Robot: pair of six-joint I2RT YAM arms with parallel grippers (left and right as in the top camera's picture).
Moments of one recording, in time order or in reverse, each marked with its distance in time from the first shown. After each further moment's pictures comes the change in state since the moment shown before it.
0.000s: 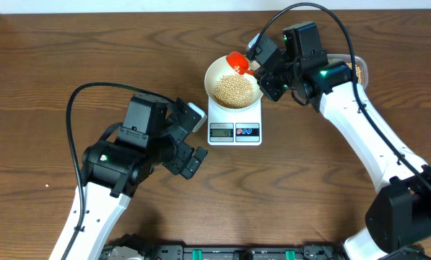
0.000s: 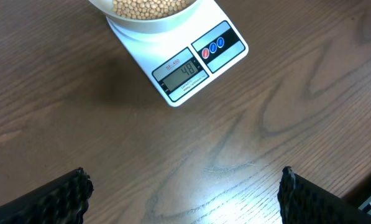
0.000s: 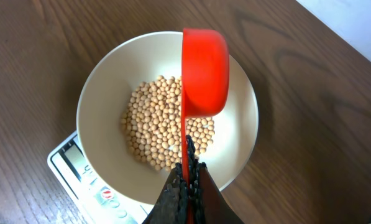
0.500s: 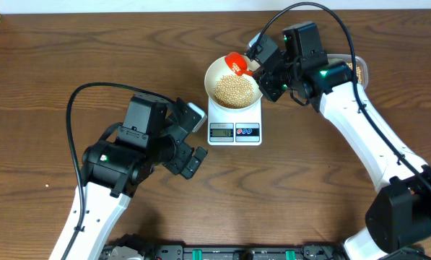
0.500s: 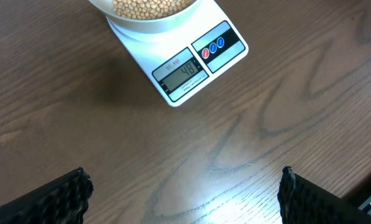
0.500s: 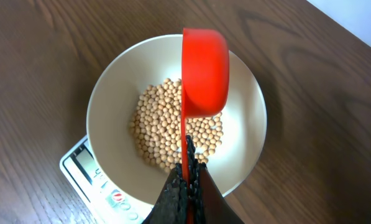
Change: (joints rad) left arm 0.000 0.000 0.000 0.000 0.000 0.000; right arm 0.000 0.000 0.000 -0.003 -0.024 0.040
